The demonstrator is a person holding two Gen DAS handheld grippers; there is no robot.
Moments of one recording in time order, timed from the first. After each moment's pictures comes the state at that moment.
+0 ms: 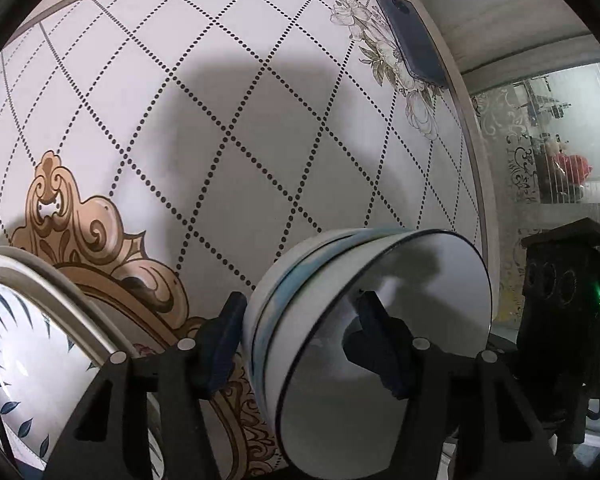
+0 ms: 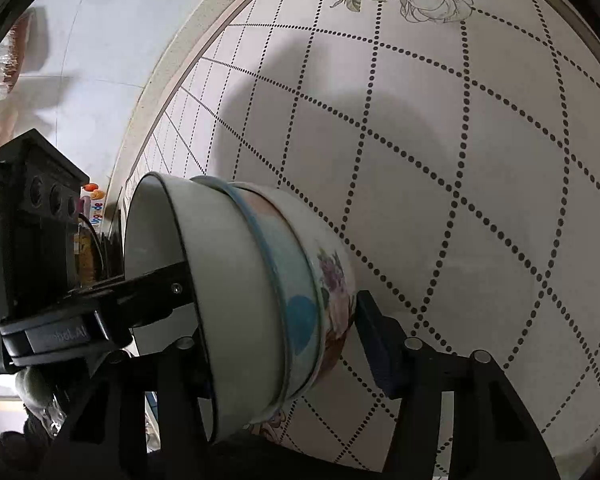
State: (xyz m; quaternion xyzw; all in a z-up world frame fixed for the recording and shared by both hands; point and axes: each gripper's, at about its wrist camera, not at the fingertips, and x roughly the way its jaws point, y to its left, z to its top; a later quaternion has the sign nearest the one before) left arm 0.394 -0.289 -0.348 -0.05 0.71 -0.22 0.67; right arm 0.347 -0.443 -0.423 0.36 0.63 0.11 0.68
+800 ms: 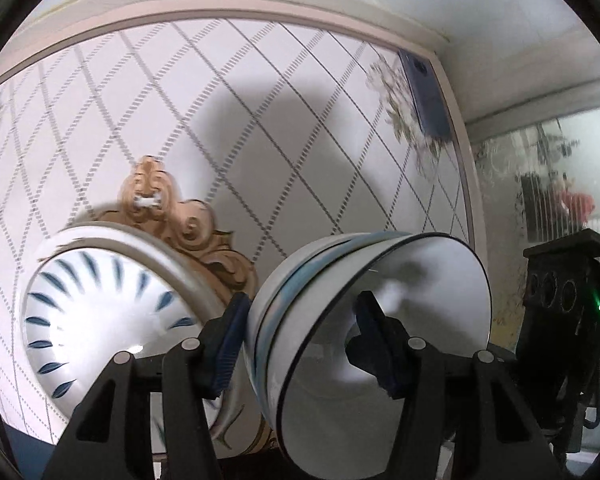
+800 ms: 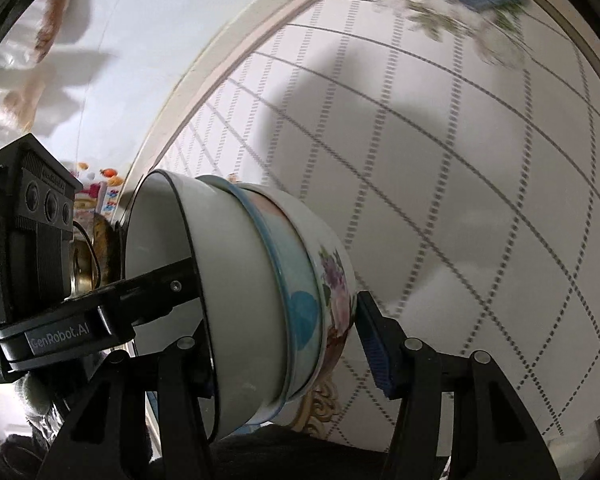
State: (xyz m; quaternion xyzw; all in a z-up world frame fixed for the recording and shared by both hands) left arm 0.397 -0.223 -0.288 -0.09 0.68 -0.18 0.70; right arm 0.373 -0.396 -0.380 0.34 0.62 0.14 0.70
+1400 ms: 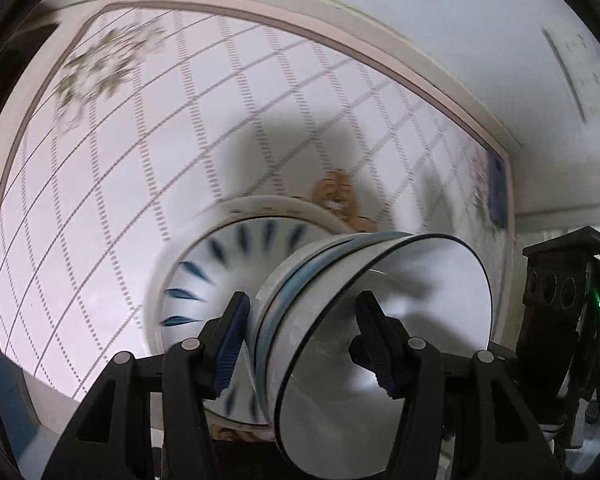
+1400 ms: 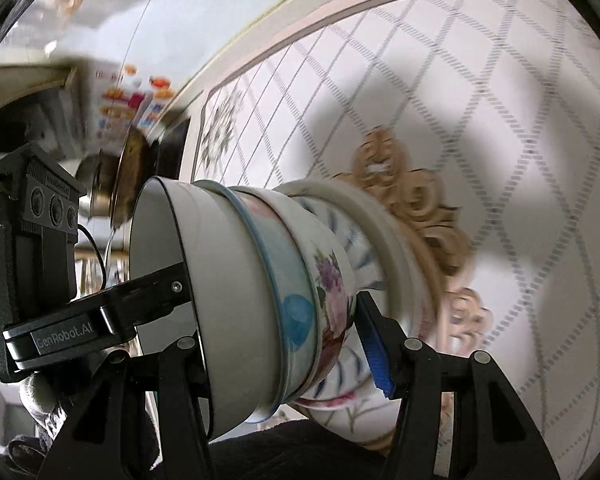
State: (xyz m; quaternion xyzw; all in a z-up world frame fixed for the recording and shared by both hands) left arm 0.368 -0.067 -0.278 -0.19 0.66 -0.04 0.73; right arm 0.432 -0.250 -0.372 0.25 0.65 0.28 0.66
